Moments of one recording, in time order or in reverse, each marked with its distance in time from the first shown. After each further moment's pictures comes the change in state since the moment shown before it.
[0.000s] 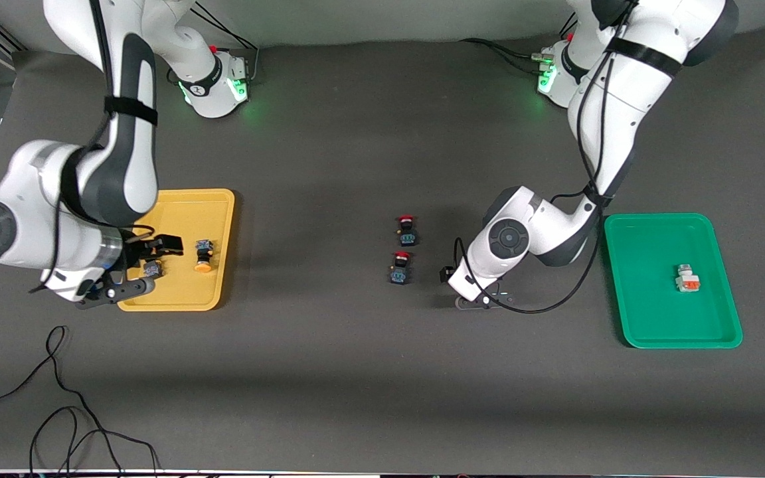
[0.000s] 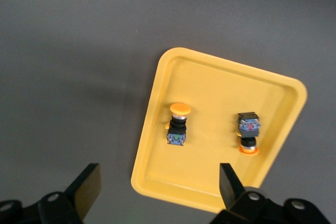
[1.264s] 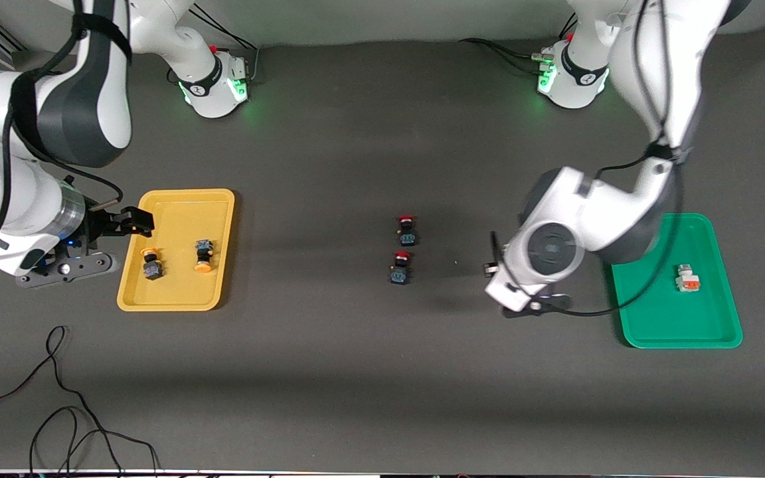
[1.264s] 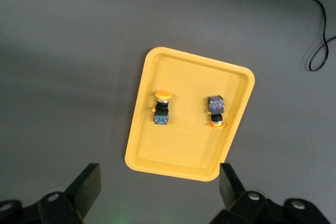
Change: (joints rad) left arm 0.083 -0.199 0.025 0.264 -0.085 -0.687 0.136; right arm -0.047 -0.183 0.134 0.131 -0.280 -0.102 0.210
